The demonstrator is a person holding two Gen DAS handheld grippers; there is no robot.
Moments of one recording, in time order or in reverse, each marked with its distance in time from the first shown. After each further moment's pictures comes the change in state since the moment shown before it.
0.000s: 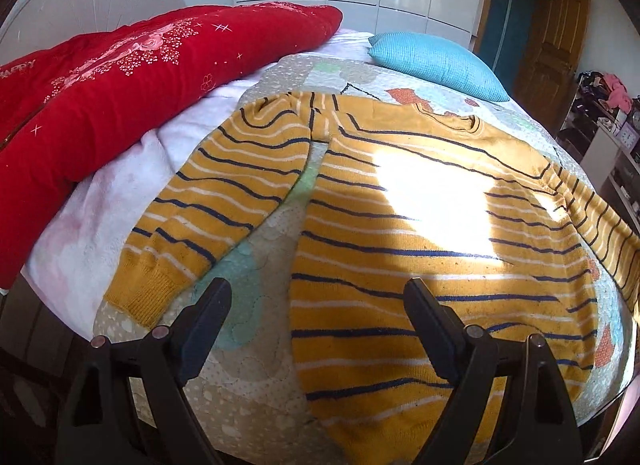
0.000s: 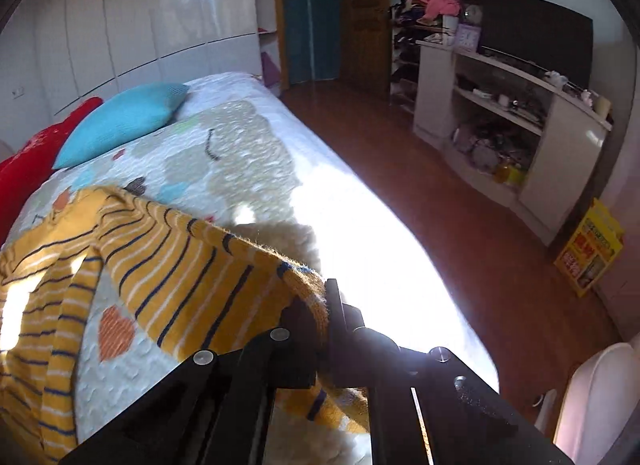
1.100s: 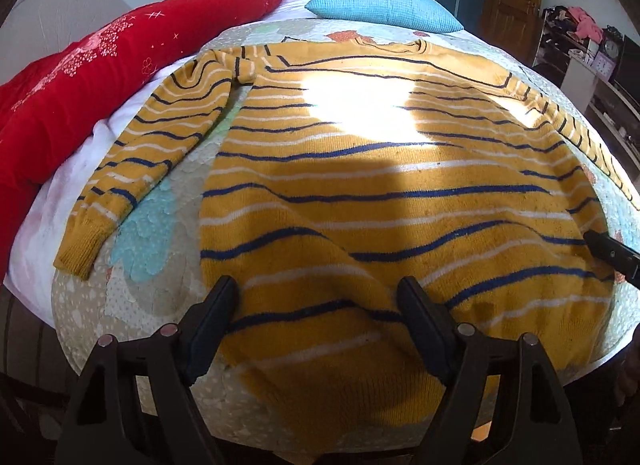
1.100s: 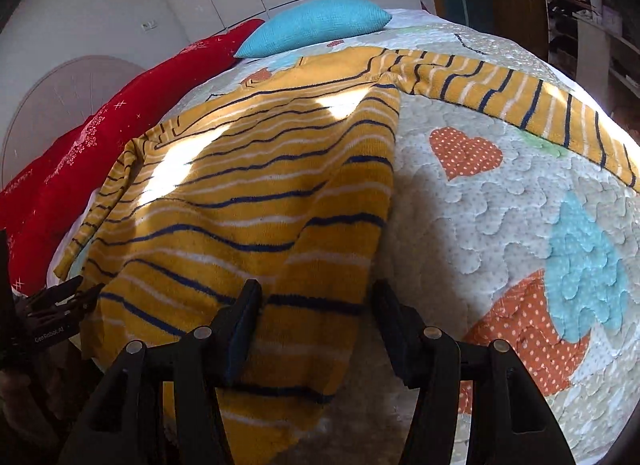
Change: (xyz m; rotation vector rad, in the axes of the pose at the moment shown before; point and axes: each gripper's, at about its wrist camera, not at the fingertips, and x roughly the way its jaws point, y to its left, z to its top) left arm 0.018 -0.054 -0.057 0.169 0.100 -0.037; right arm -0.046 0.199 -0.150 -0.196 0.188 0.562
